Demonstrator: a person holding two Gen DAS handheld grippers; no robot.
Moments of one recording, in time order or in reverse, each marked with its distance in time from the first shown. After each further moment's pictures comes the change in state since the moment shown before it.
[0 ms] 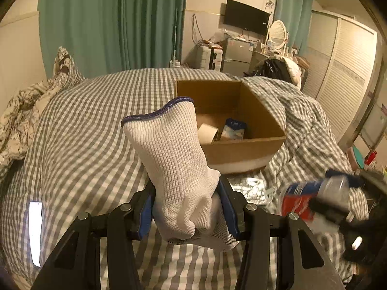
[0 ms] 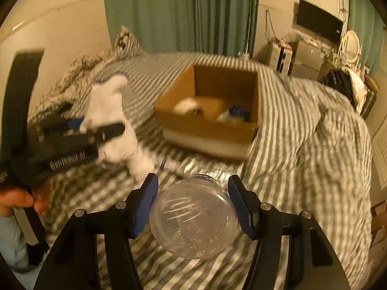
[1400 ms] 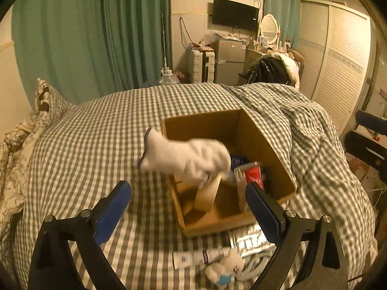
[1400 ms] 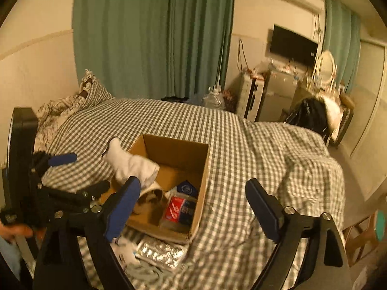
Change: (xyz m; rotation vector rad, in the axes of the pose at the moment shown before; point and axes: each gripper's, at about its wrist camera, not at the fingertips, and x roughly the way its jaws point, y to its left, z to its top) left arm 0.046 -0.015 0.084 0.095 -0.009 0.010; right arm -0.008 -0.066 0.114 0.020 -0.173 -0.156
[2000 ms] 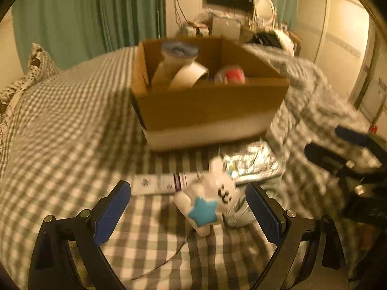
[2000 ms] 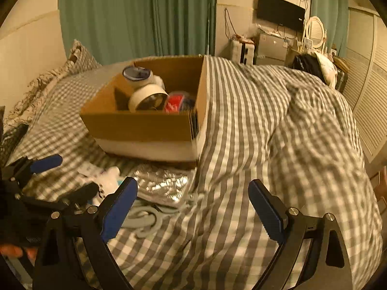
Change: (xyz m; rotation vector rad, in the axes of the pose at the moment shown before) left arm 0.046 -0.043 -0.133 0.015 0.109 -0.019; right arm 0.052 0.009 -0.154 0.120 0.145 -0.022
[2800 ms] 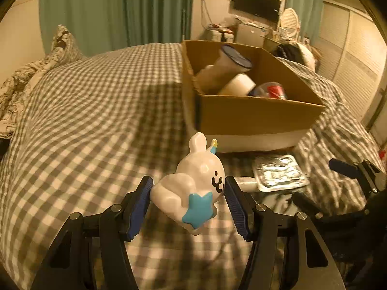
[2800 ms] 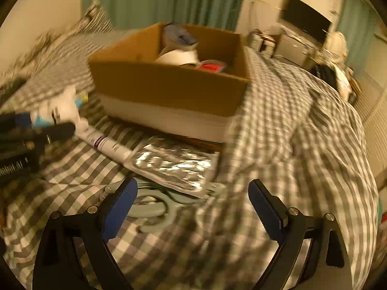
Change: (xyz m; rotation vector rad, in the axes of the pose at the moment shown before) left arm -0.010 0.051 0.003 -0.148 -0.020 0.057; right arm 0.042 0.044 -0.013 -0.217 0.112 -0.020
